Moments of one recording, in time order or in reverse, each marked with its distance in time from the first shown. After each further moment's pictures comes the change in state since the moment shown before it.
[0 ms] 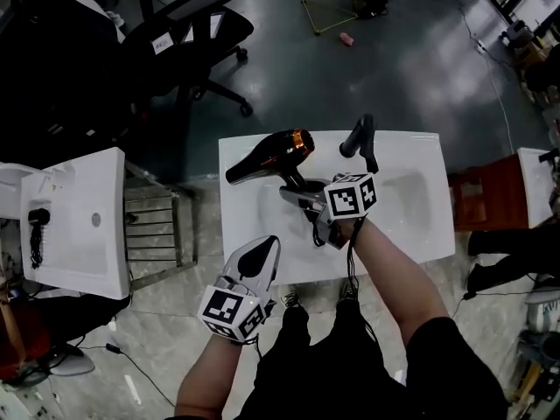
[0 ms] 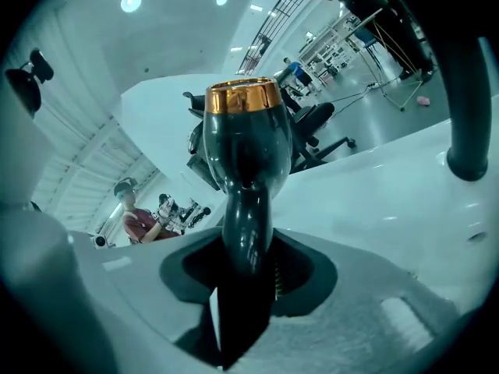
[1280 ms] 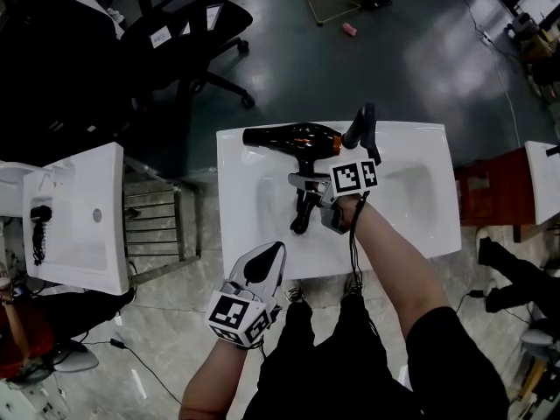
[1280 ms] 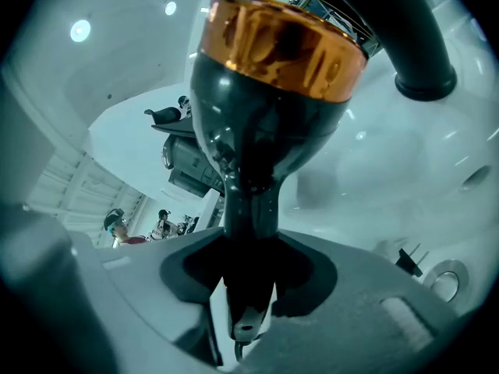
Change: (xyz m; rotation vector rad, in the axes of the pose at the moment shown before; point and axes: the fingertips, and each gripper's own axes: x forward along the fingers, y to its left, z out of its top) left arm -0.001 -0.015 -0.030 -0.023 0.044 0.009; right arm 0.004 -0.064 -0.019 0.275 0.017 -0.034
